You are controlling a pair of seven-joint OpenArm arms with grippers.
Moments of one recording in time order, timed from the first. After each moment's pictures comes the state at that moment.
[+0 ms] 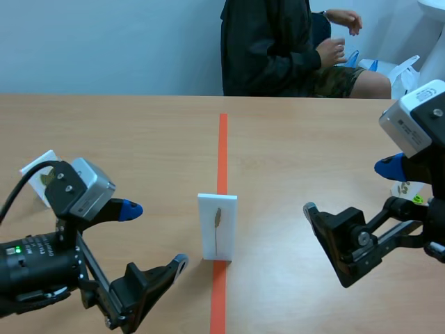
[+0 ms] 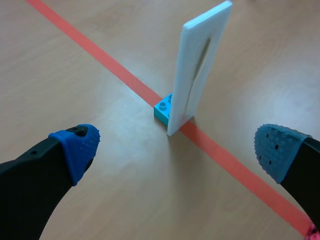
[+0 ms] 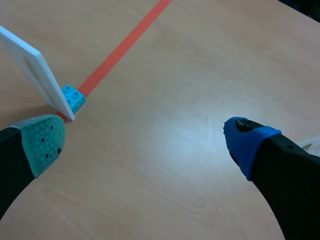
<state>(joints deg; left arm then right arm) 21.1 -28.3 13.6 96.7 -13.2 -30.6 0.2 -37.3 29.5 2.8 123.3 13.8 14.7 -18.0</state>
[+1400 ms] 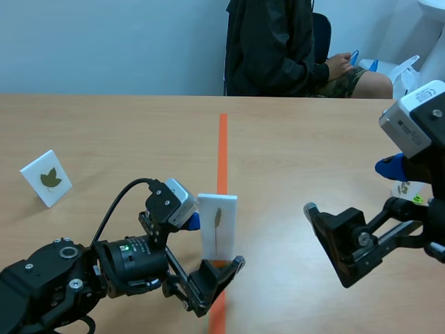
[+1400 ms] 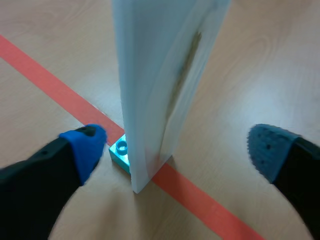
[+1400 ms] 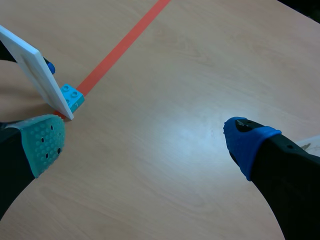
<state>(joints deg) 2.3 -17.0 28.9 70.1 -5.8 -30.5 -9.8 -37.3 29.5 2.8 123.3 13.4 14.7 -18.0</state>
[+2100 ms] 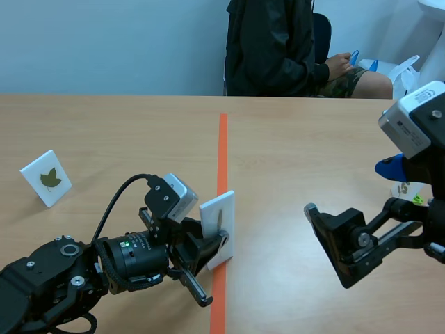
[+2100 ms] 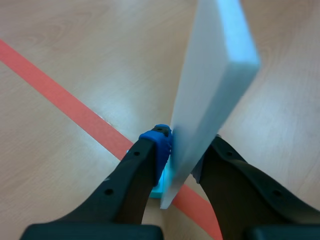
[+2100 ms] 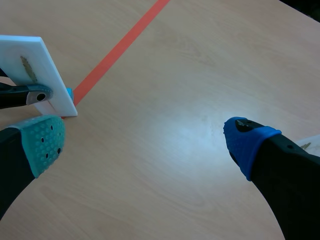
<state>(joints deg) 1.9 -17.0 28.9 70.2 -5.9 -29.8 -11.4 -37.3 29.5 2.8 123.3 13.4 14.7 -18.2</state>
